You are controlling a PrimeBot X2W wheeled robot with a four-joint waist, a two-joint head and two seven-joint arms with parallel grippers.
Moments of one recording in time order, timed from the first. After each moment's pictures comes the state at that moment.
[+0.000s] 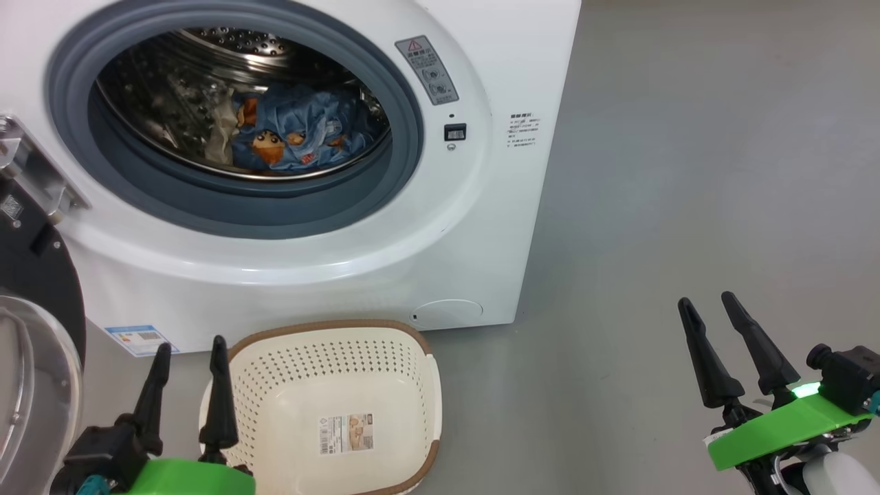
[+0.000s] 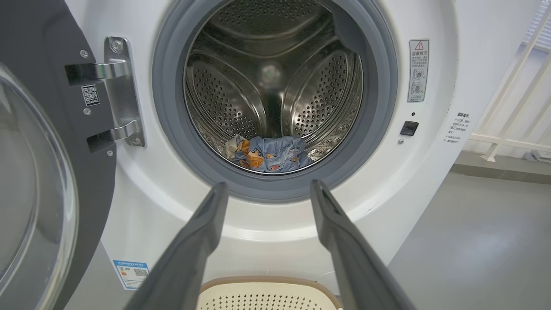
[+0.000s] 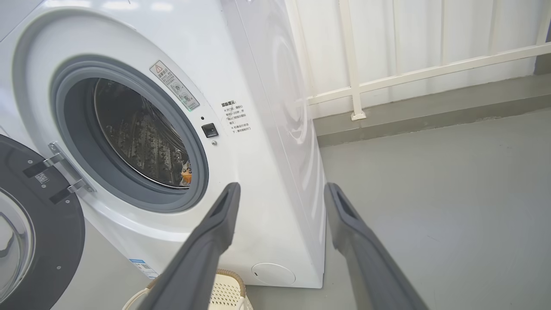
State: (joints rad) left arm -0.07 0.08 -0.09 0.15 -0.33 -0.01 -0.25; right arm -0.12 -0.31 0.16 0.15 0.62 0.12 -0.26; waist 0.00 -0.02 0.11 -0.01
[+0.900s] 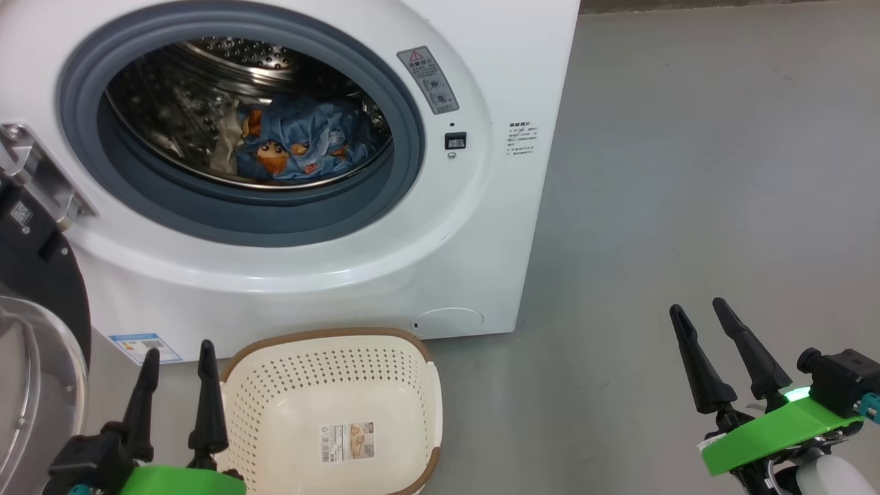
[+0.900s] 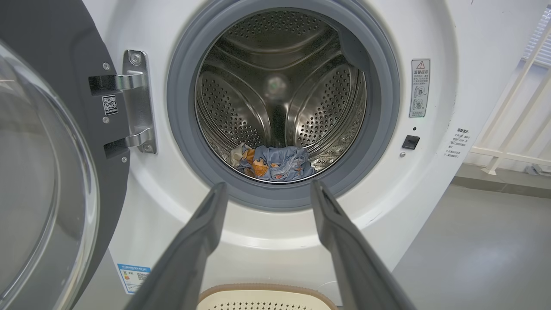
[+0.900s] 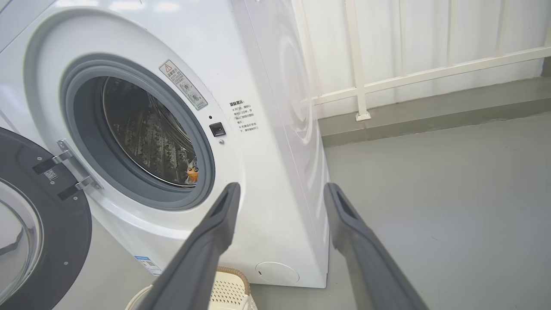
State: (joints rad) left arm -0.06 0.05 -0.01 0.14 -0.30 -0.07 -0.25; right arm -0.12 -0.31 0.18 0.17 0.62 0.12 -0.26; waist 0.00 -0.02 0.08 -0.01
